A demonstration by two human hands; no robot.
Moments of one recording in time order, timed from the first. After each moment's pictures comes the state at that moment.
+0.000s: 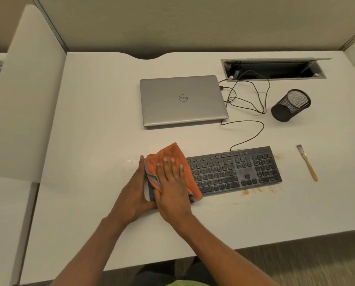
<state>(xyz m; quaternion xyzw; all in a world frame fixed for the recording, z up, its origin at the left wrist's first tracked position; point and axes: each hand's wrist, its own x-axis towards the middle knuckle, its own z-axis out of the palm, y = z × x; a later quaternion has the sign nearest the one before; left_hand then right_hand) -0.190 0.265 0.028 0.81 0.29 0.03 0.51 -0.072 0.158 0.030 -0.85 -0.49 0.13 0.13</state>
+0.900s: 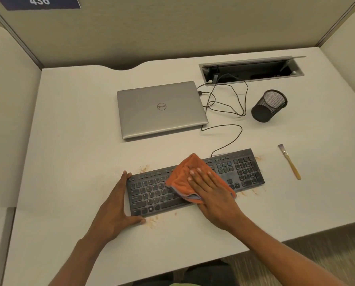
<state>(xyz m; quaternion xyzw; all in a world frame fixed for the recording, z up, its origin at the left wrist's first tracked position) -0.189 0.262 0.041 0.84 0.33 -0.04 0.42 0.069 0.022 0.034 -0.78 -0.62 0.07 0.02</state>
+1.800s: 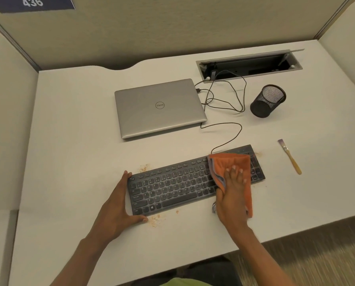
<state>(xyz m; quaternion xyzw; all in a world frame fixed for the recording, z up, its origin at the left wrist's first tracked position) -0.187 0.260 0.053 0.85 0.33 -0.03 0.41 0.054 0.007 0.029 -0.94 -0.21 0.13 0.26</state>
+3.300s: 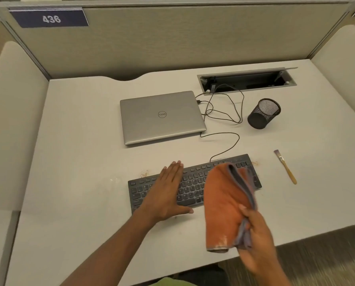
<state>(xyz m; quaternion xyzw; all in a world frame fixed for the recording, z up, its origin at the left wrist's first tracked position) -0.061 0.207 0.062 0.95 0.14 -0.09 0.25 0.015 -0.041 0.143 -0.57 0.18 0.37 0.71</state>
